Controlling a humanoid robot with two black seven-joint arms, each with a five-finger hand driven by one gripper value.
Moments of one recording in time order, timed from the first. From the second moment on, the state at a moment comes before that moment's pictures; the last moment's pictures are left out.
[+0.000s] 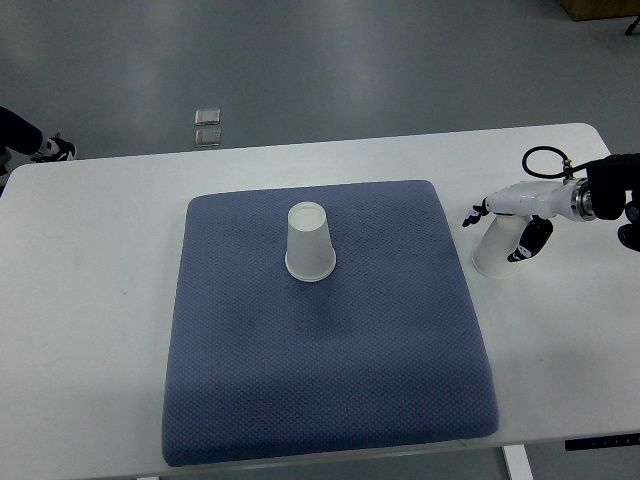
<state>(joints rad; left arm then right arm) -0.02 0.00 -0.15 -0.15 0.08 0.05 0.04 1.17 -0.62 -0.30 0.91 -1.34 0.08 0.35</state>
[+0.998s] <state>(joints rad) -0.02 0.00 -0.15 -0.15 0.08 0.05 0.04 1.20 -0.62 -0.28 0.91 -1.34 0.09 0.35</state>
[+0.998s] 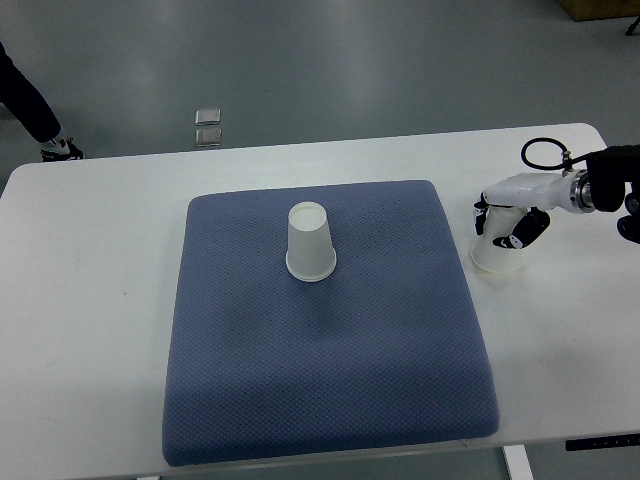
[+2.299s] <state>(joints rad) -0.02 0.00 -0.15 -0.15 0.08 0.05 0.04 1.66 -0.26 -0.12 1.02 -1.32 0.36 0.39</state>
